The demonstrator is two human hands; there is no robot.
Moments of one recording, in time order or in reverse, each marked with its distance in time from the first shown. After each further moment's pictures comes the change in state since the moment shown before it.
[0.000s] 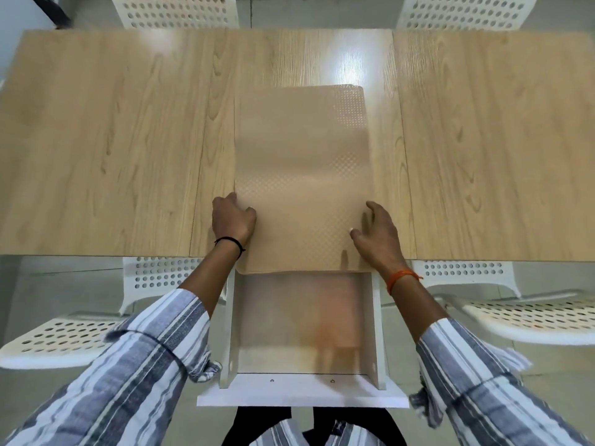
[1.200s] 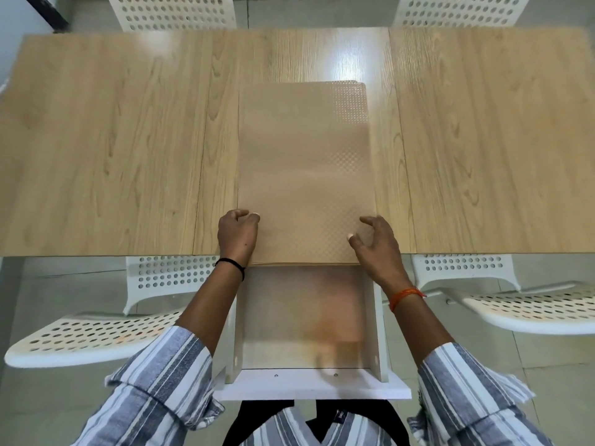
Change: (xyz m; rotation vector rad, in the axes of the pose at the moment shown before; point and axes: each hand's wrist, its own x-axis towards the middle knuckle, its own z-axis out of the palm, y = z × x) left_hand -0.037 -0.004 0.002 -0.400 -0.008 -0.149; right_hand -0.029 0.015 0.005 0.053 0.031 -0.042
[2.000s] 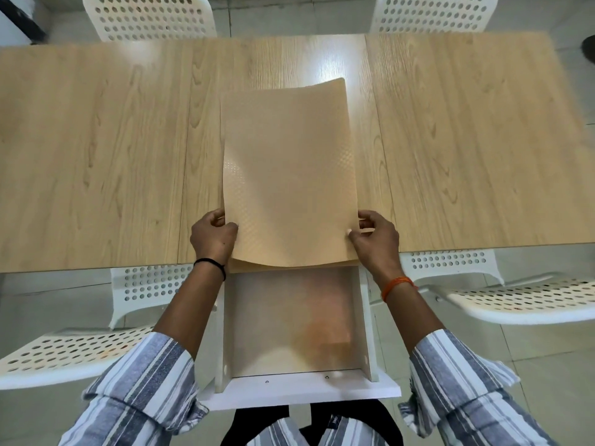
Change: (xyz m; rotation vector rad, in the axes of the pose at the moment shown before) left_hand 0.005 0.005 -0.010 -0.038 0.040 0.004; right_hand 0.007 -0.007 -0.019 0.182 0.154 0.100
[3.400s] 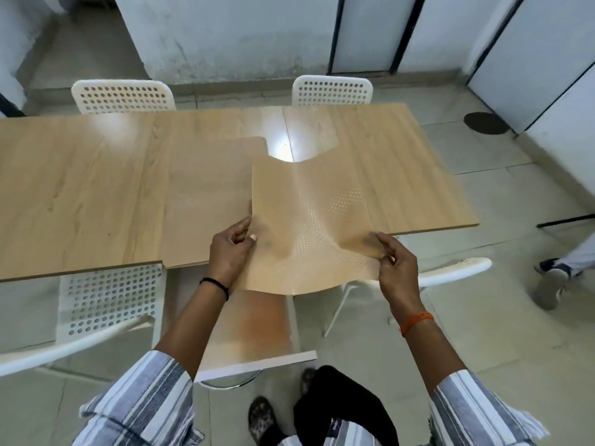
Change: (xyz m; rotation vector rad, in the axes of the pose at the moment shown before) left_hand -0.209 0.006 0.055 -0.143 -0.396 0.423; right_hand -0.117 0.093 -0.203 0.276 0.255 -0.194
